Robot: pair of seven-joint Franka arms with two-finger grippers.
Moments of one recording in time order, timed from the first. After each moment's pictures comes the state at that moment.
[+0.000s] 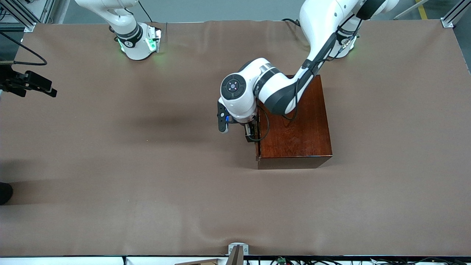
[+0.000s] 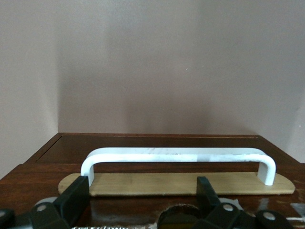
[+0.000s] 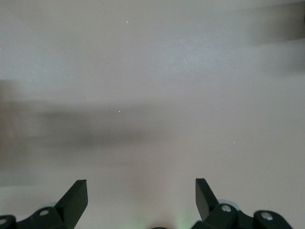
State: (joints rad) left arm -0.62 0.71 -0.24 -1.28 0.25 1.80 0.65; right arm 0.02 -0.01 -0.09 -1.56 0.05 1.48 -0.02
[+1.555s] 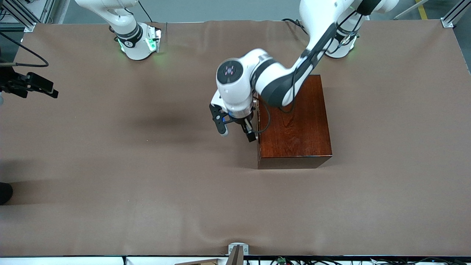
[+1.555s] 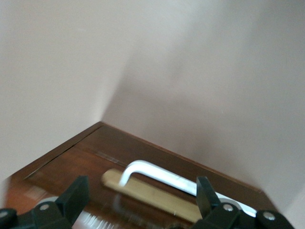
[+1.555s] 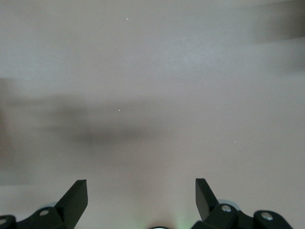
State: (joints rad) left arm -0.62 0.62 -0.23 -1.26 0.29 1.87 0.21; right arm 0.02 0.01 -0.09 -1.56 0.05 1.48 -0.02
